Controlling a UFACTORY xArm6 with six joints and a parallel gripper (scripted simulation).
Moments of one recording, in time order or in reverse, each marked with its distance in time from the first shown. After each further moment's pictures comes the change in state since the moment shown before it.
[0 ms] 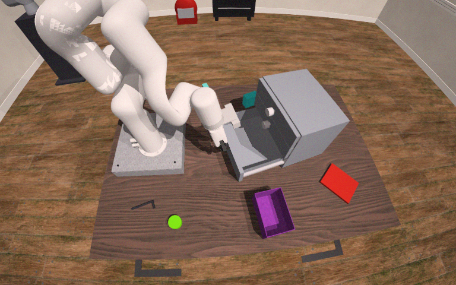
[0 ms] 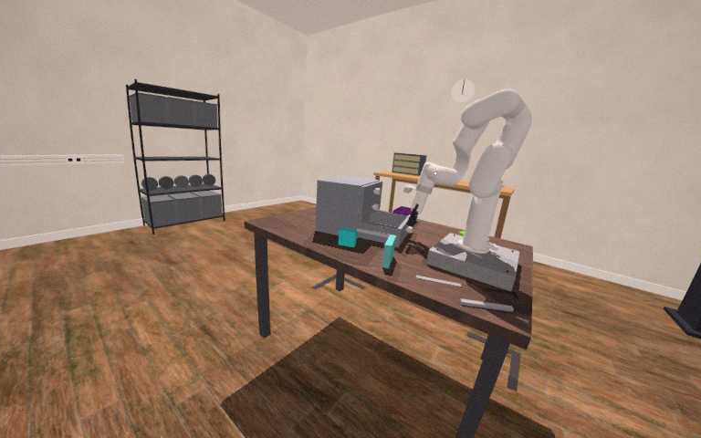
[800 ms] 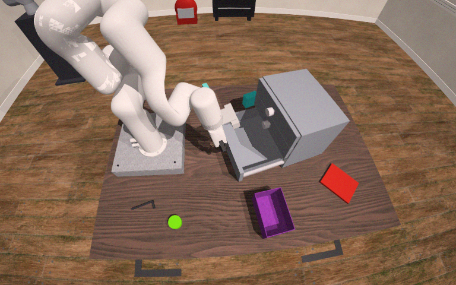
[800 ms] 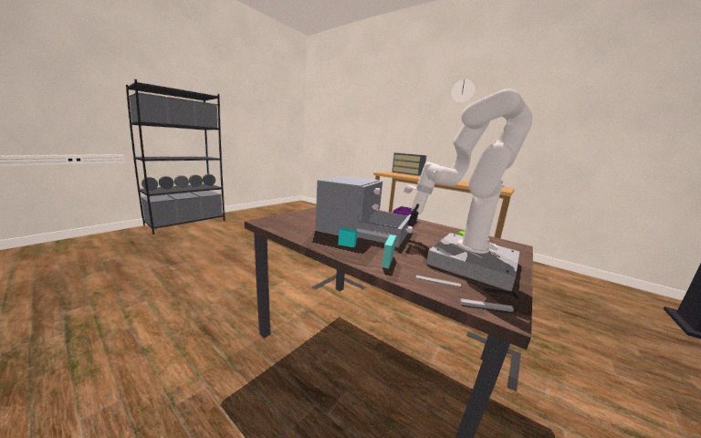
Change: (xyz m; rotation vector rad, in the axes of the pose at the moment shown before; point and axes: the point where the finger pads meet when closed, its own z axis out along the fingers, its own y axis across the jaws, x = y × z) arm -0.002 0.000 0.000 0.000 0.000 0.000
